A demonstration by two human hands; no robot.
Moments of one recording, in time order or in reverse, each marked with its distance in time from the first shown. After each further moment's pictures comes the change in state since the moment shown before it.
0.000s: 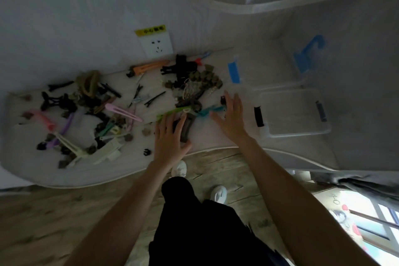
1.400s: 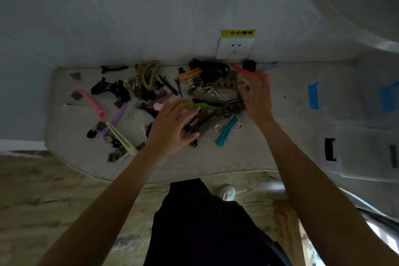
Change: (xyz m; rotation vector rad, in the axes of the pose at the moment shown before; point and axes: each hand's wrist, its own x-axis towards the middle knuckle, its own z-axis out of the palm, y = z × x) left_hand 0.010 -0.156 -0.073 -0.170 0.227 0.179; right_hand 0.088 -0.119 0.067 -0.087 0.106 -0.263
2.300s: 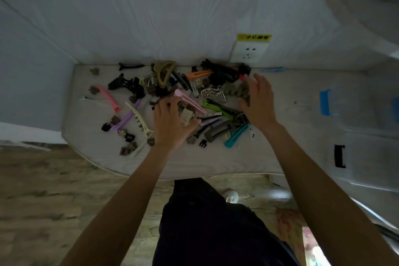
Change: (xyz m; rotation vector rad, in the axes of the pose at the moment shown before) left_hand -0.005 -0.016 0.015 0.062 0.147 -0.499; right_hand -0.014 -0.029 0.000 -0.334 -0.160 -0.101
